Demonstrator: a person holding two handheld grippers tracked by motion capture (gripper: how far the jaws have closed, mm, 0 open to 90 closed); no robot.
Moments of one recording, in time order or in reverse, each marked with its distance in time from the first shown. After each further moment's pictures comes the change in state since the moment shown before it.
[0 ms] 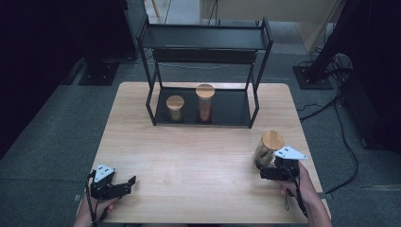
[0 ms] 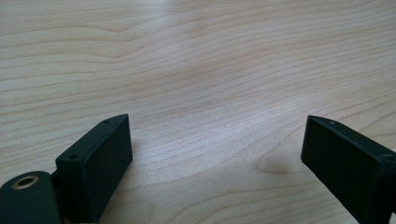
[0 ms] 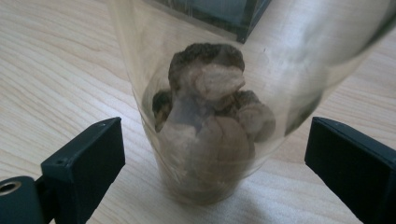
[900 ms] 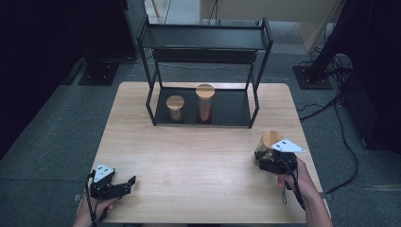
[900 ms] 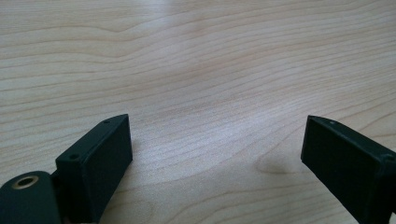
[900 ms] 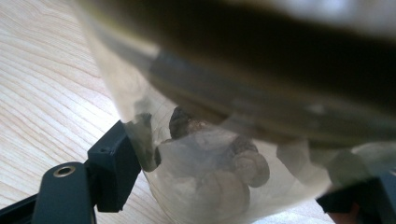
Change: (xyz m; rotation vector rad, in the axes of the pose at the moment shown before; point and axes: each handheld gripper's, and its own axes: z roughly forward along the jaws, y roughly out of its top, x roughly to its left) left arm 0.001 0.000 0.000 -0.004 -0.005 -0.005; right arm 0.003 0.023 0.003 -0.012 -0.012 -0.009
